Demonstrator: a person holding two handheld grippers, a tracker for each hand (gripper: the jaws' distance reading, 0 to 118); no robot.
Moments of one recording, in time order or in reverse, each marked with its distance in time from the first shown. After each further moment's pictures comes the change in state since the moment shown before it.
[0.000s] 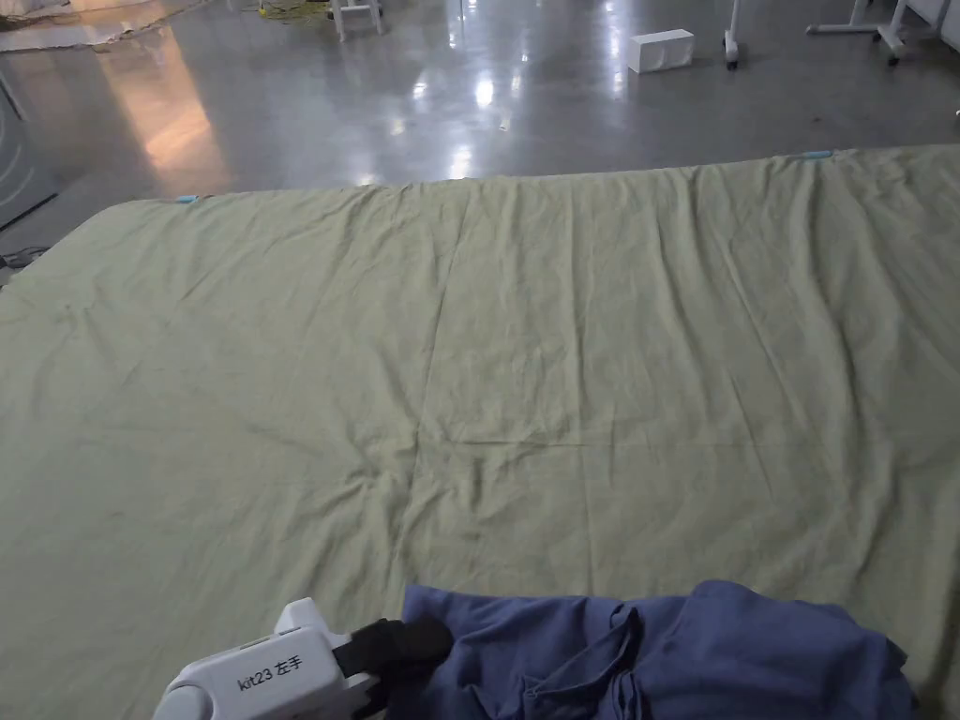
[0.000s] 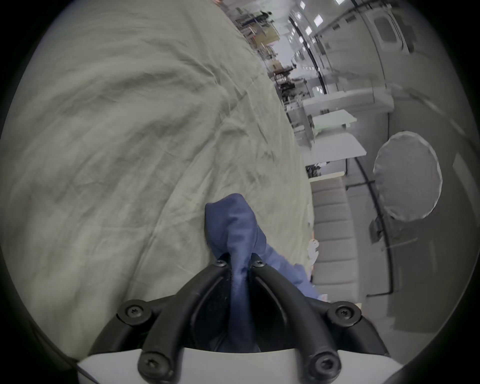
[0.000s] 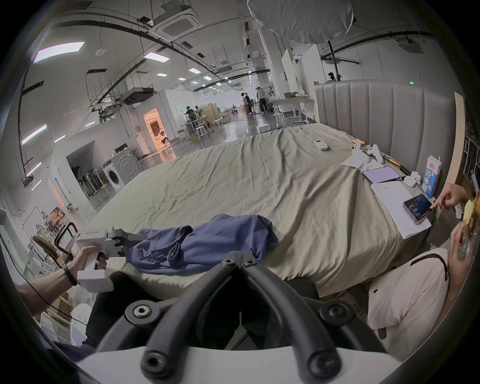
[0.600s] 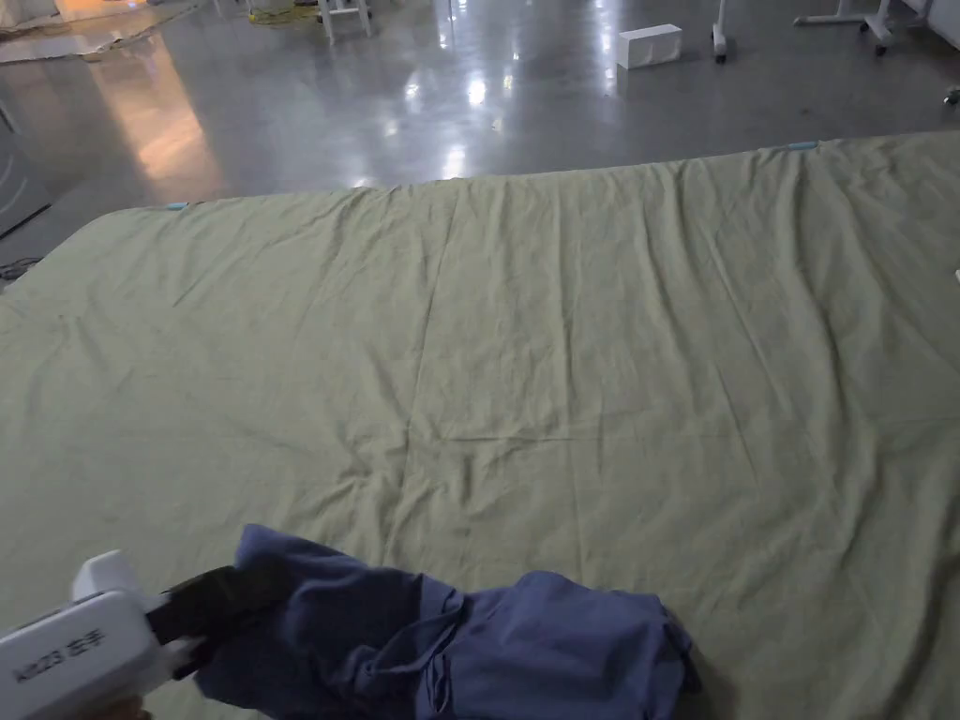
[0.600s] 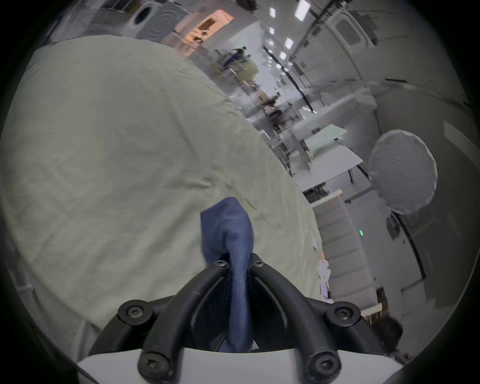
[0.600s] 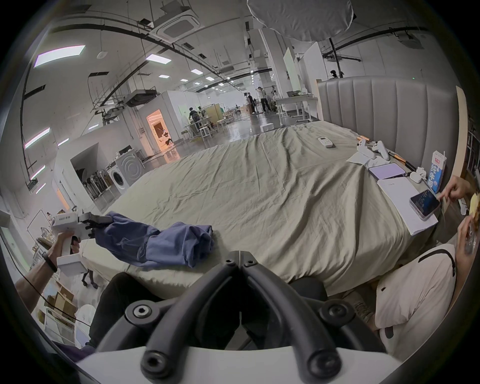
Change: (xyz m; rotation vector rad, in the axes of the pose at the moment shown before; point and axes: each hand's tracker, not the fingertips) left arm 0.059 0.036 0.101 0.187 0.066 -0.268; right arm -0.003 -0.004 -0.007 0.000 0.034 -0.021
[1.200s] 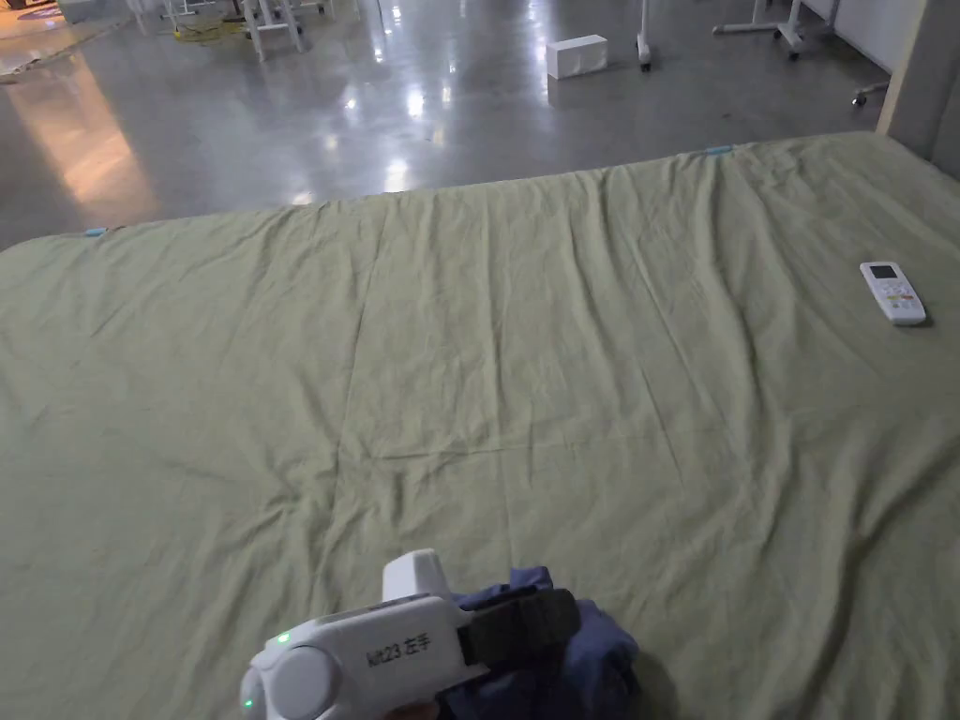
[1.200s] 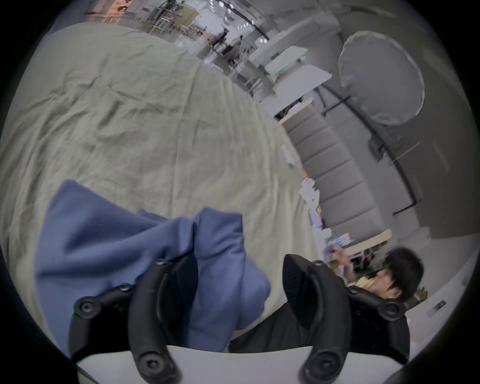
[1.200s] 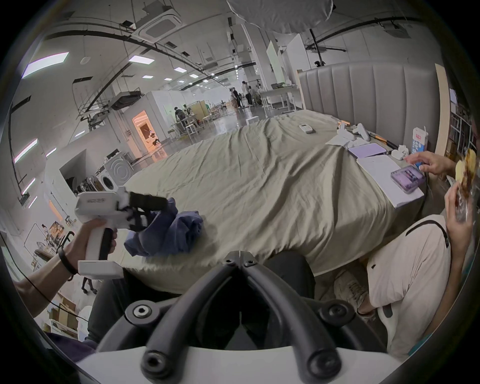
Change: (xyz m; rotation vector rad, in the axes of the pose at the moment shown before) left arm 0.119 -0.115 -0.144 -0.325 -0.153 -0.200; right arm 0.021 -0.029 0.023 -0.040 -0.066 -0.074
